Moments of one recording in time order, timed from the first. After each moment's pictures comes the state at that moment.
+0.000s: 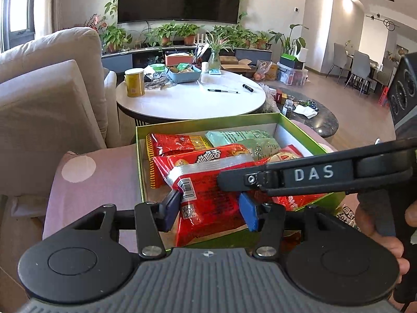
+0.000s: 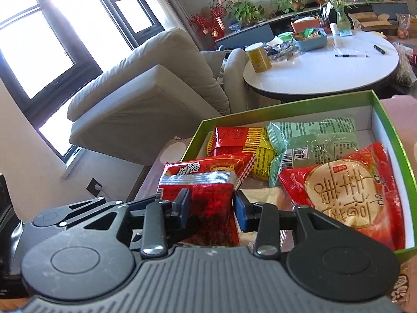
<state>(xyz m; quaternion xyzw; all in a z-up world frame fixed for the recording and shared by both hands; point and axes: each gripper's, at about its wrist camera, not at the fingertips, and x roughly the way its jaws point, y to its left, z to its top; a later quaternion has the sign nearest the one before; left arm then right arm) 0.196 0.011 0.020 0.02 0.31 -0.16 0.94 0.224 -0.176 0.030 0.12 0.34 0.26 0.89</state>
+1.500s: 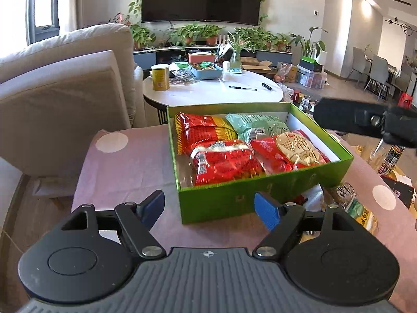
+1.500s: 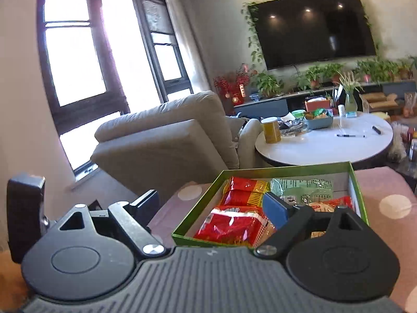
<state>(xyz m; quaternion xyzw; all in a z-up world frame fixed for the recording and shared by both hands) 0.129 0.031 0.019 0.01 0.31 -0.10 0.95 0.123 -0.201 0.063 0.05 0.17 0.28 0.94</state>
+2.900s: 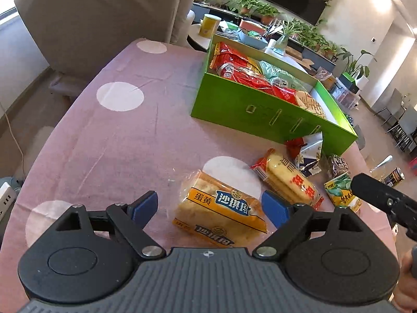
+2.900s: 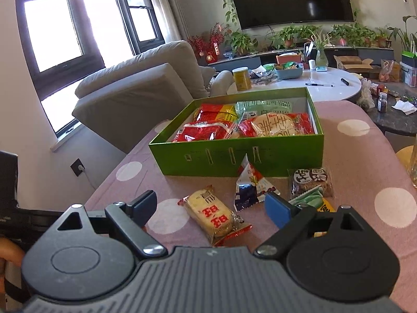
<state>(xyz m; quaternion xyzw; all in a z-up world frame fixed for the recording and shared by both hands) 0.058 0.036 -0.037 -0.16 0.39 -0.02 0.91 0.061 -0.235 0.006 0.04 0.26 0.23 0.94</state>
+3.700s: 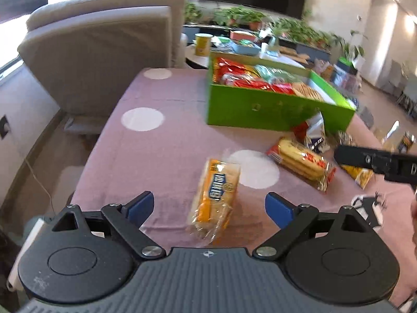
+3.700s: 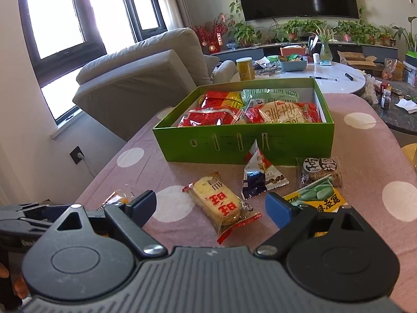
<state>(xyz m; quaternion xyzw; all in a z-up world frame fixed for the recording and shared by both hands) 0.012 0.035 -0.025 -0.04 0.35 -0.01 0.93 0.058 -0.223 -0.001 0.03 0.28 0.23 0.93</state>
